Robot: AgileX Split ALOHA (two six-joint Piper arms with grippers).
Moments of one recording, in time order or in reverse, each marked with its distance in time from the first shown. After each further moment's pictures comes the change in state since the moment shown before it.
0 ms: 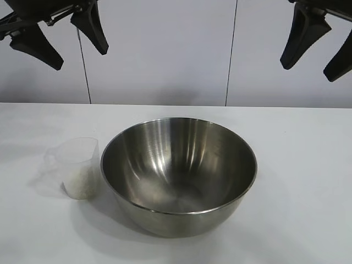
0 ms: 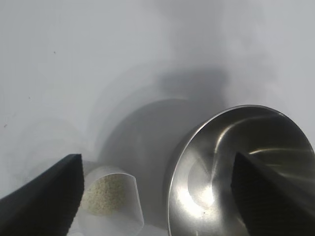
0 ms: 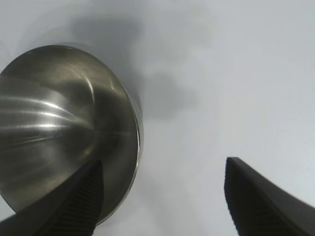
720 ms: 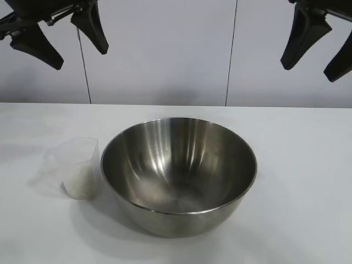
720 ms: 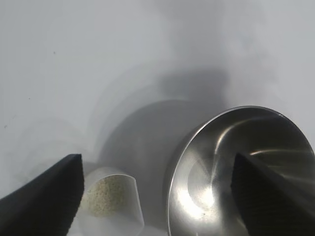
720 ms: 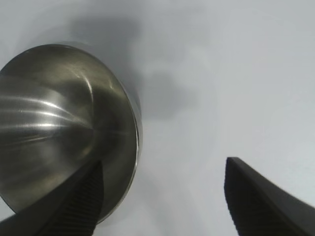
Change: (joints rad) left arm 0.000 0.000 0.000 0.018 -0.010 0.000; right arm 0.000 0.000 0.000 -0.002 0.000 0.000
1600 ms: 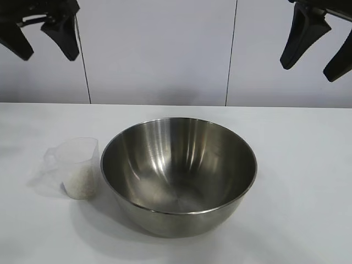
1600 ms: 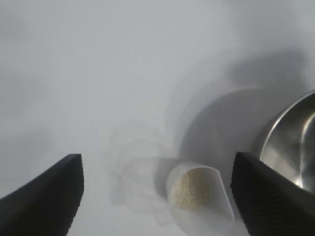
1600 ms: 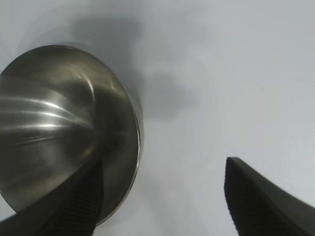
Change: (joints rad) left arm 0.001 -0.093 0.016 0.291 -0.029 0.040; right arm 0.000 0.000 0.000 0.004 -0.001 0.000
